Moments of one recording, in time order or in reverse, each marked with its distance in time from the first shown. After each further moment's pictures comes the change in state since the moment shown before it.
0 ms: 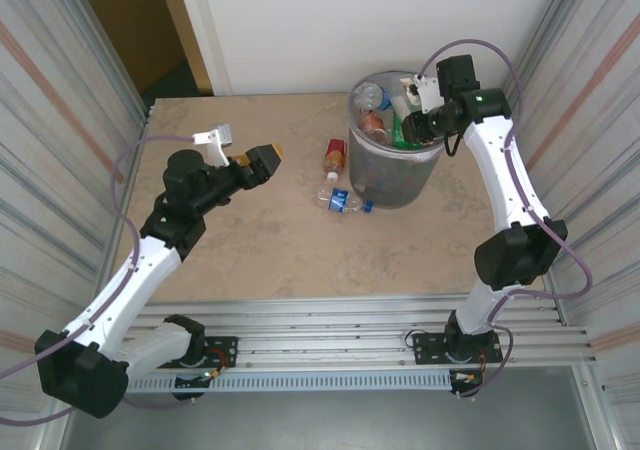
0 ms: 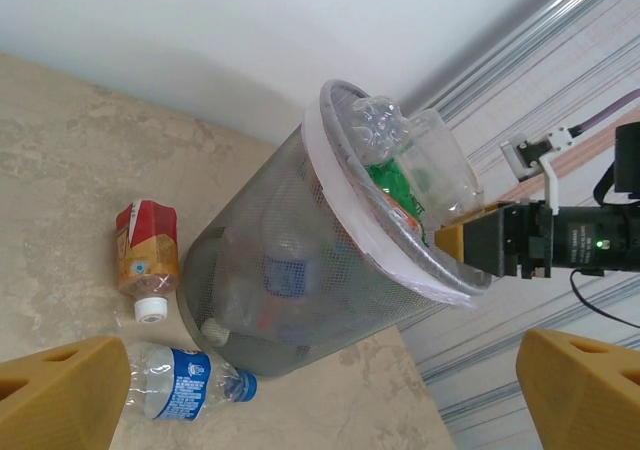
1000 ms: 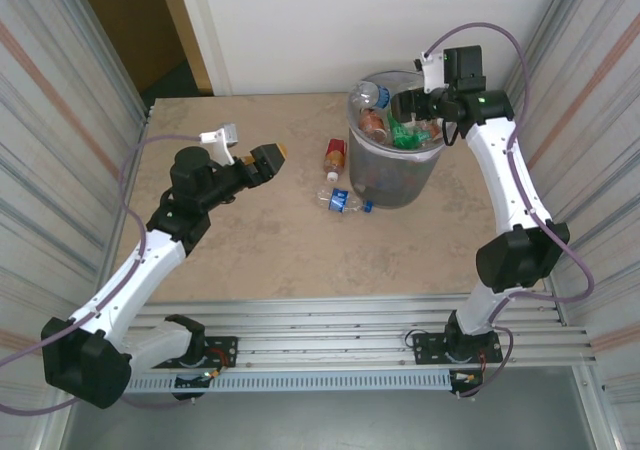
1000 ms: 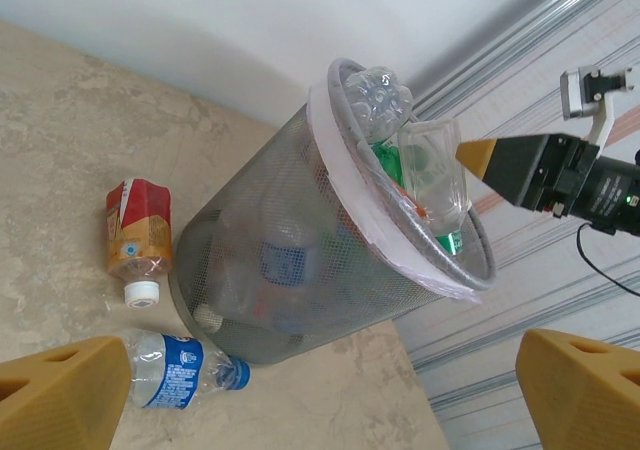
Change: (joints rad) left arm 0.000 0.050 0.000 0.023 0.031 -0.032; right arm -0.008 0.013 0.037 0.310 -0.011 0.069
